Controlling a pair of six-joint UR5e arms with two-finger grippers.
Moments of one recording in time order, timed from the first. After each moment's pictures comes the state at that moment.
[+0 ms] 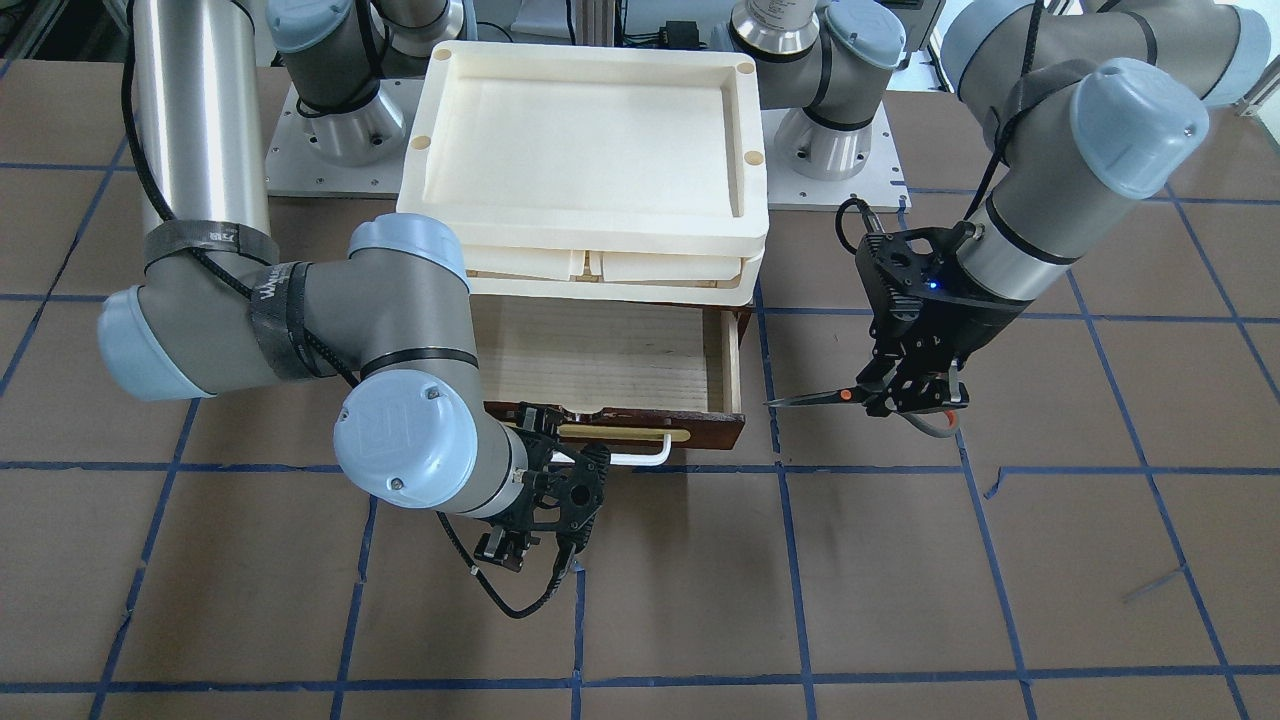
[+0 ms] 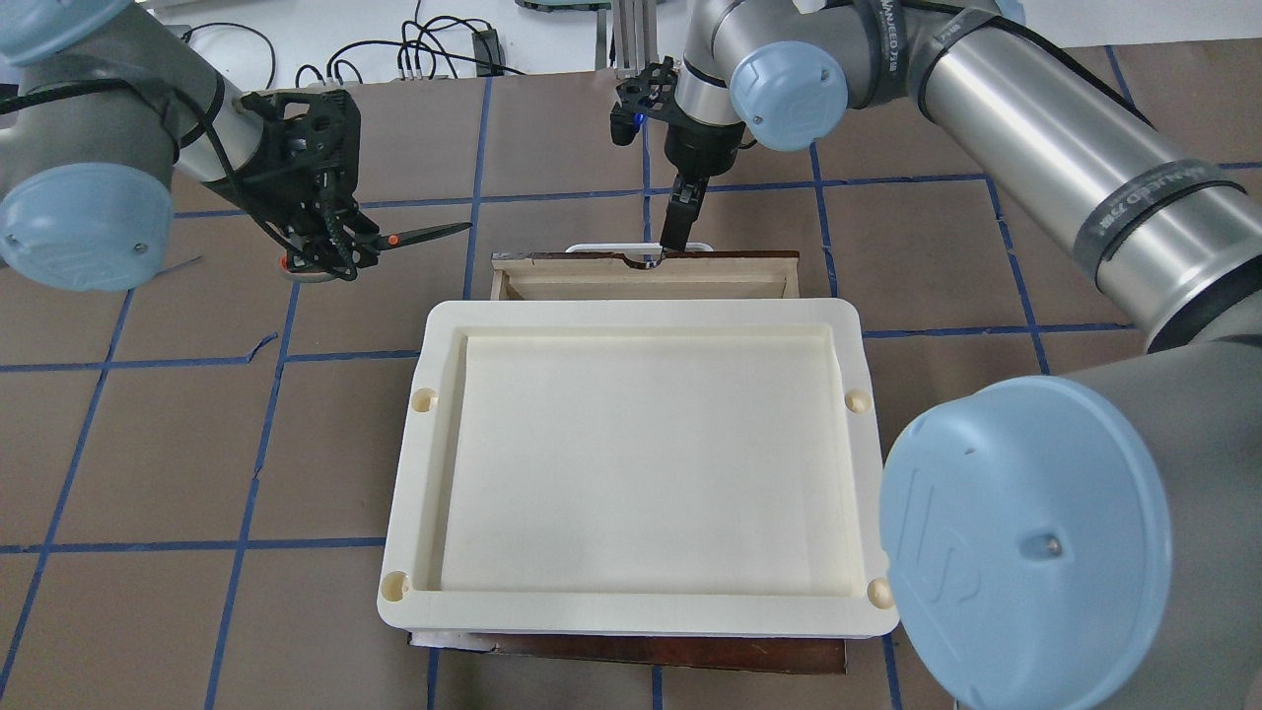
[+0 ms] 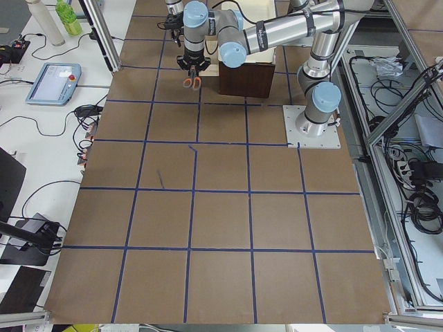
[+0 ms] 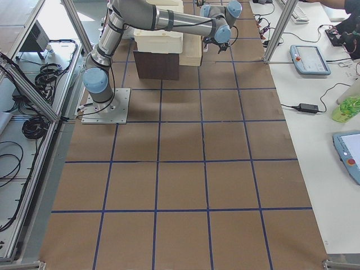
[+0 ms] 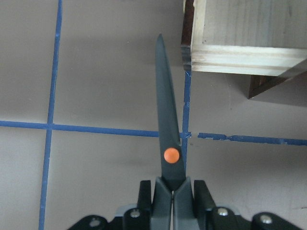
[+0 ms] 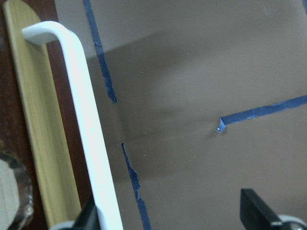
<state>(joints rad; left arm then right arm) -1.41 -1.68 -1.74 -1.22 1.35 1.66 1.78 -0.93 1.21 -1.69 -1.33 -1.10</state>
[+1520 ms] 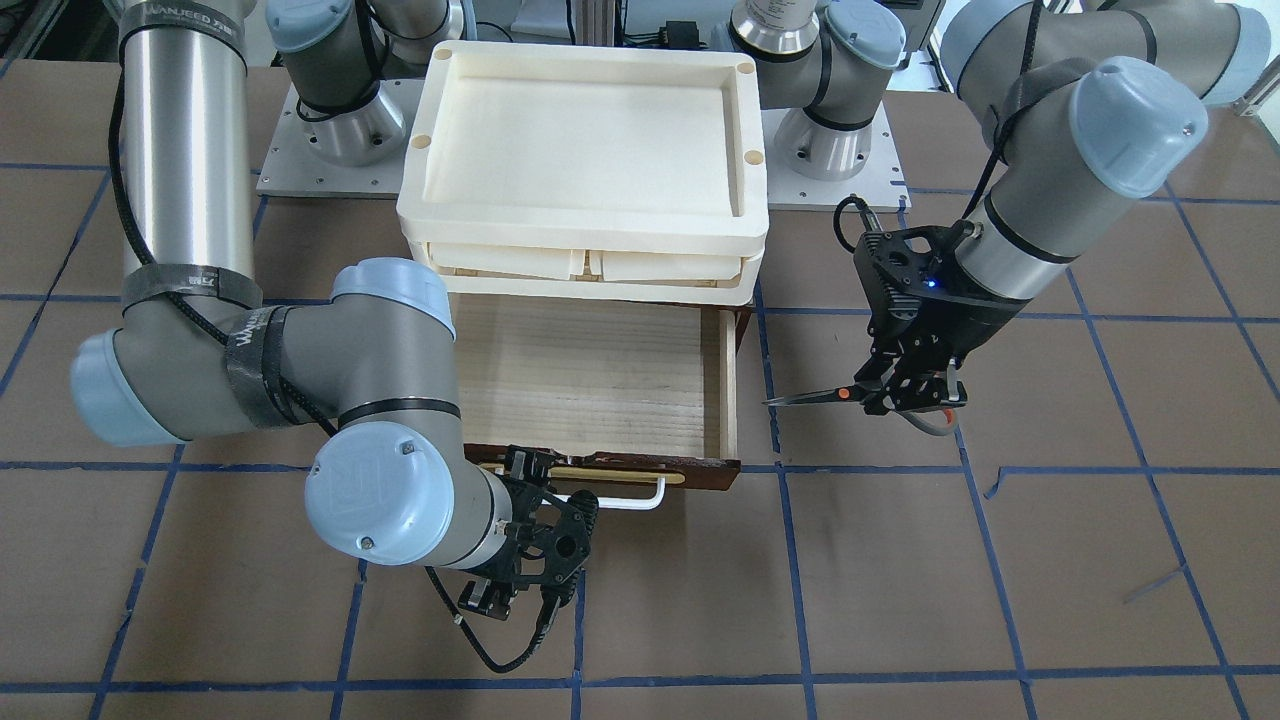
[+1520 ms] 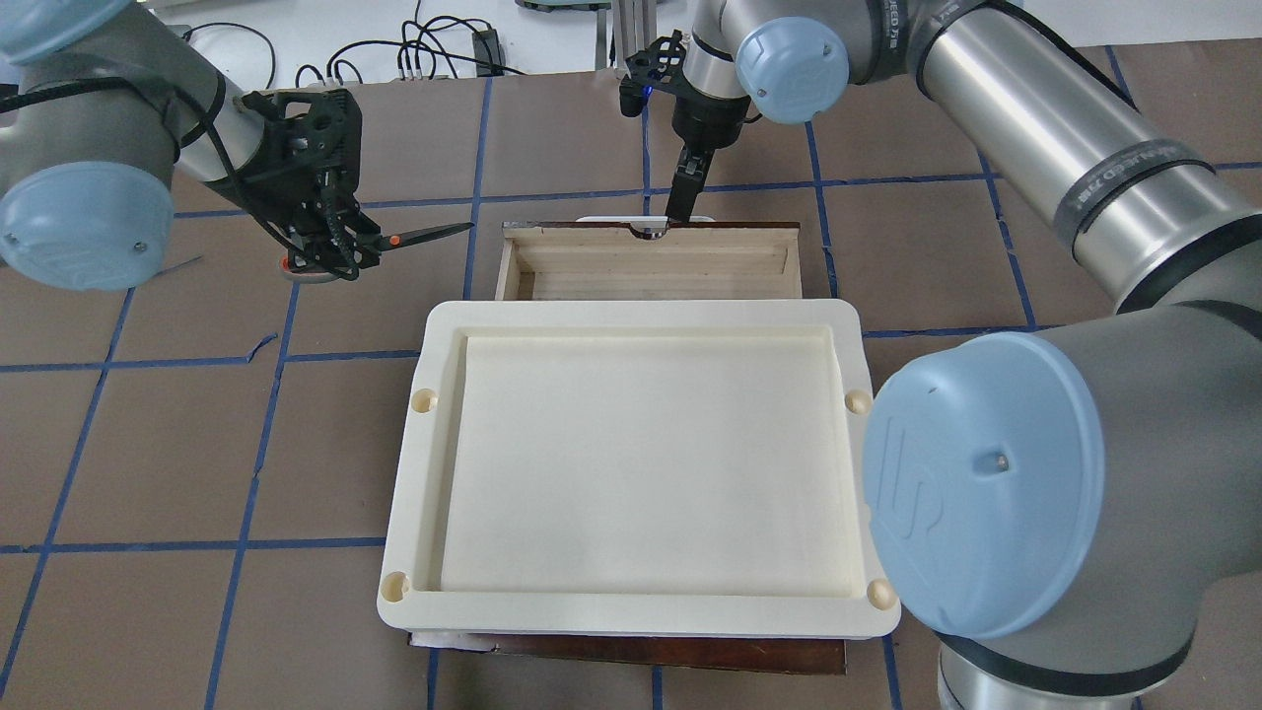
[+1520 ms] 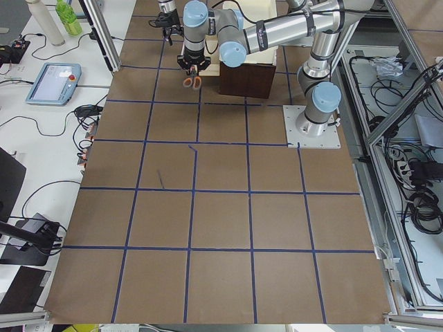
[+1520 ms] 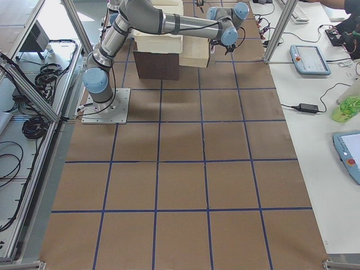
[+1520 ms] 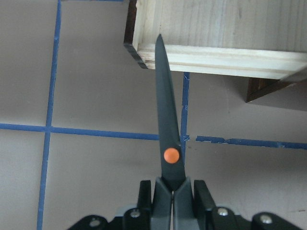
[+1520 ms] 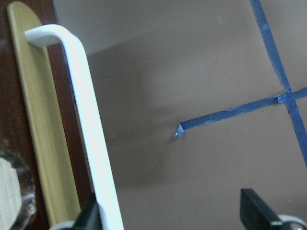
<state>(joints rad) -1.41 -1.68 -1.74 -1.23 1.35 1.66 1.75 -0.86 1.11 -1.69 -1.33 -1.10</state>
